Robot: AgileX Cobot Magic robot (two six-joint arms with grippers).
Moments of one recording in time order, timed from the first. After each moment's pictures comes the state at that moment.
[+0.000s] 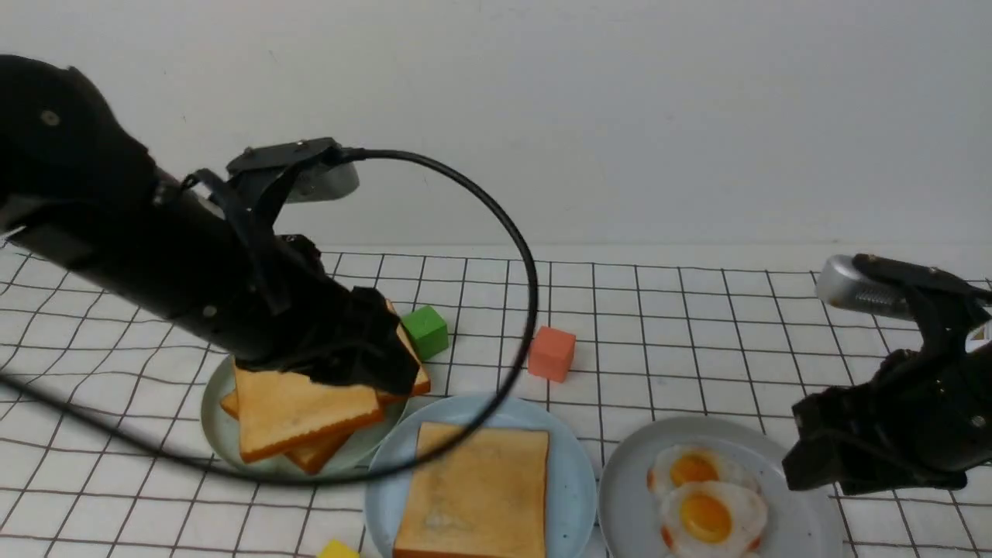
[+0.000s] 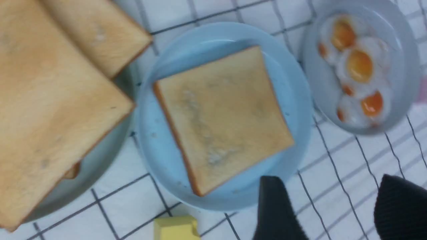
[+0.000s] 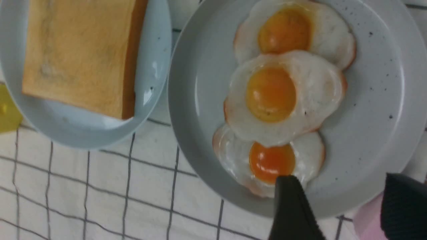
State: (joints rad) right arm 0.15 1.38 -0.89 0.46 0.85 -0.13; left arm -0.35 1.37 -1.11 -0.54 0.90 0.39
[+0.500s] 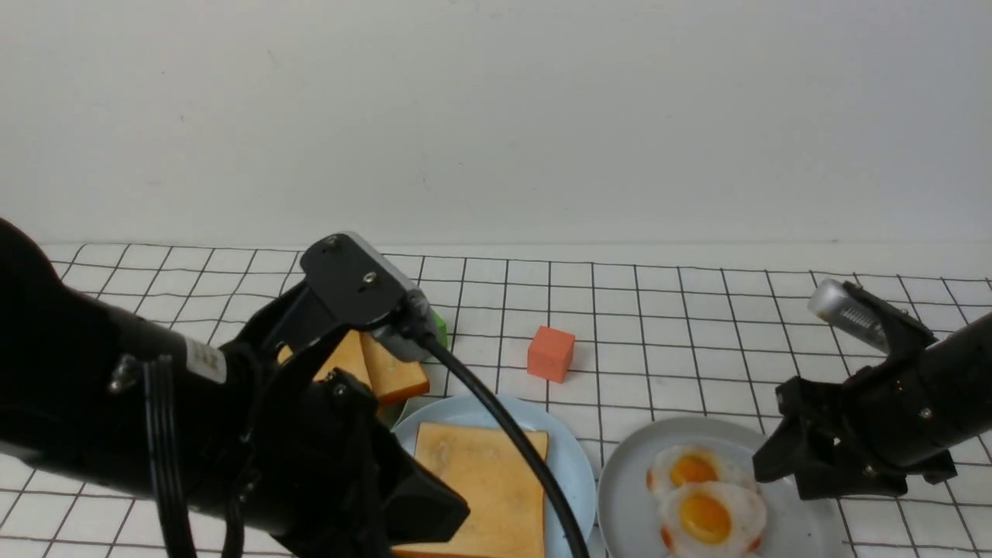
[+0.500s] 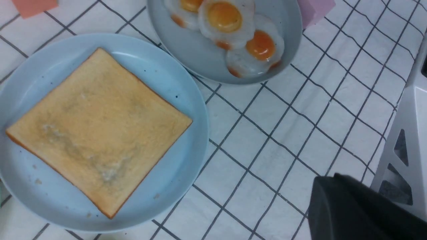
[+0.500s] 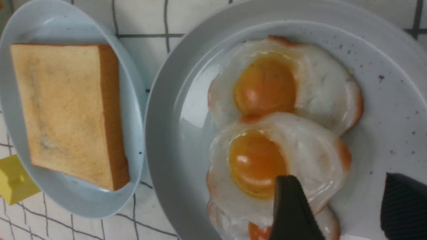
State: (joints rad) right arm 0.00 1.66 -0.89 0.75 0.79 -0.40; left arm -0.57 1.18 -0.88 -0.64 0.78 0.65
